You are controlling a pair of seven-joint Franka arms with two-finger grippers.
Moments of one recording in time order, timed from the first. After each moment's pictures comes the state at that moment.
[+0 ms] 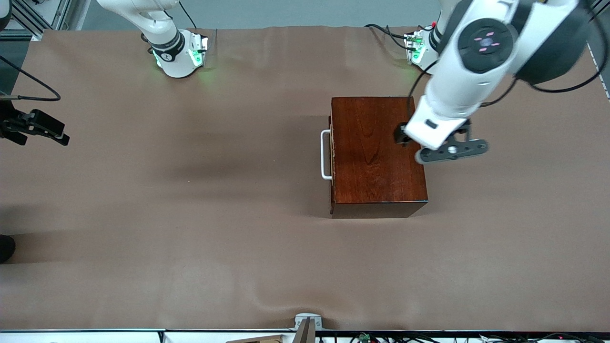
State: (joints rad) left arm -0.37 0.27 -0.17 -1.41 0.12 1.55 -0.66; right arm 0.03 0.05 -0.08 -1.51 0.02 1.59 -0.02
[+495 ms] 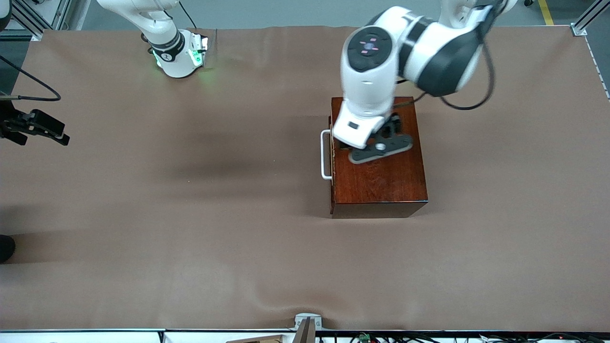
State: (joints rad) left arm -0.58 0.41 -0.17 -1.33 0.18 1.65 -0.98; right arm 0.03 0.05 -0.08 -1.51 0.02 1.59 -0.02
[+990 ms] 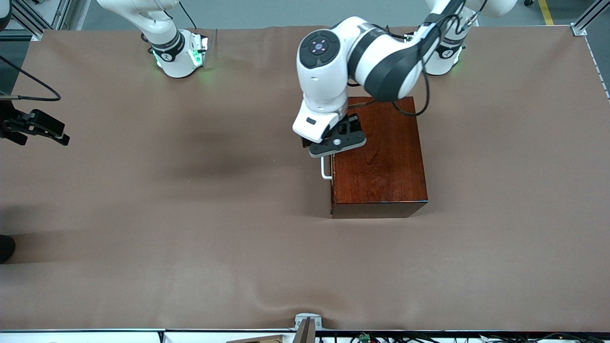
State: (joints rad) left arm -0.67 0.49 -0.16 -1.32 0.18 1.75 -1.06; right arm 0.03 0.05 -0.08 -1.51 0.02 1.59 -0.02
